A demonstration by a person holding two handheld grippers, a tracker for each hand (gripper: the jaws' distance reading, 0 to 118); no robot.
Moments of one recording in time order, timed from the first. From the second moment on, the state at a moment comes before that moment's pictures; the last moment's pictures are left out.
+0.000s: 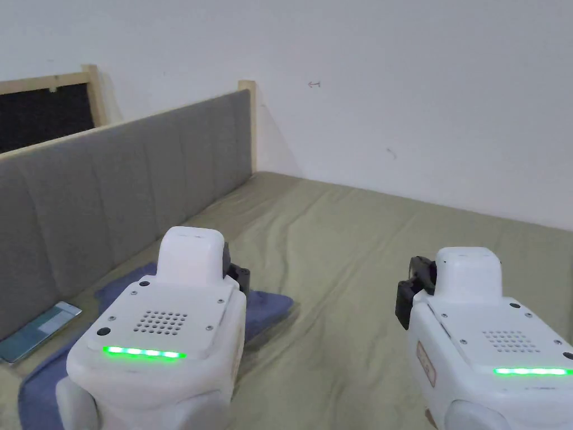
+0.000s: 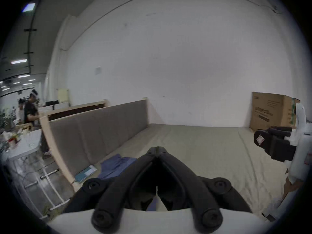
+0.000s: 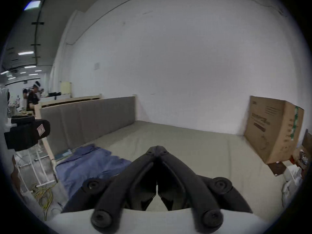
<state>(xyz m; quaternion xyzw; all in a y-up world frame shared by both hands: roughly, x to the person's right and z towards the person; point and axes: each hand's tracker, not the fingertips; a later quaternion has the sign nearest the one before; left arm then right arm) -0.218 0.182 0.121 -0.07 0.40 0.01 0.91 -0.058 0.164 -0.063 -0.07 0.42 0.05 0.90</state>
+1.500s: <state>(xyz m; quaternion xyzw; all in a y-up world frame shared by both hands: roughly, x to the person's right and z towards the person) -0.447 -0.042 0.013 -0.39 0.40 0.38 0.74 -0.121 0.053 -0.123 -0.27 0.42 0.12 0.86</state>
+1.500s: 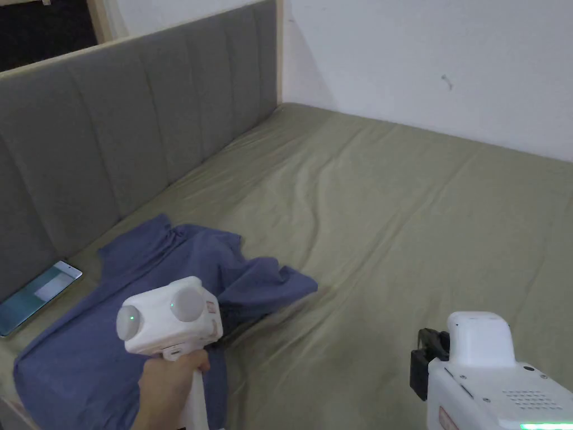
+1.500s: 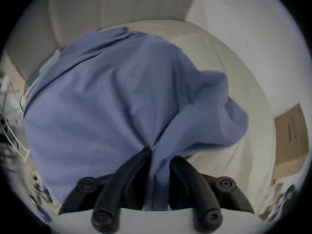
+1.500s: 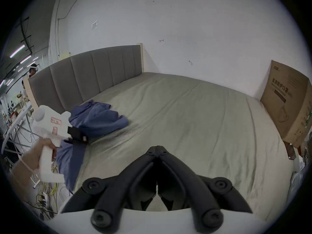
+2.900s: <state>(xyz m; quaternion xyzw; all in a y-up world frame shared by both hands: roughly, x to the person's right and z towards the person) 0.053 -0.051 -0.202 -0.56 -0.12 0.16 0.81 0.207 0.118 -0.195 -0.25 0.11 0.00 0.96</state>
